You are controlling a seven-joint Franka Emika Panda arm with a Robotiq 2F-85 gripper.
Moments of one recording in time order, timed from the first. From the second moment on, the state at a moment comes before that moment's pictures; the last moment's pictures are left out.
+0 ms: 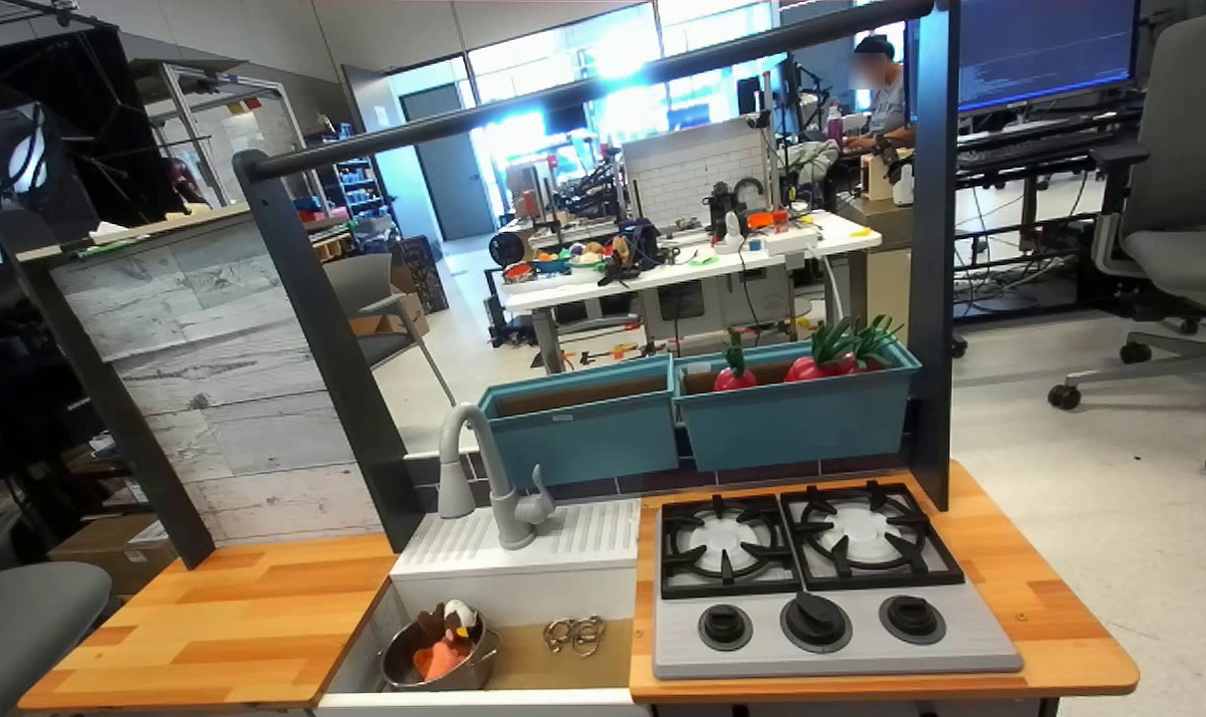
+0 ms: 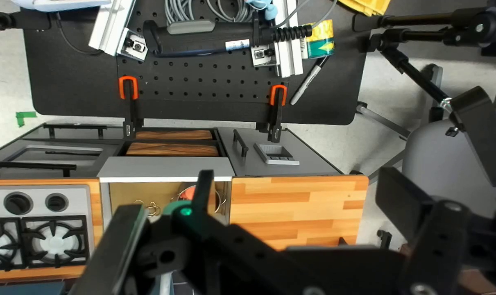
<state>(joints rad) 0.05 -0.93 -0.08 -2.59 0.09 1.63 -0.13</state>
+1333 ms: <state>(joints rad) -0.03 -0.29 -0.11 -2.51 0.09 2.25 -0.07</state>
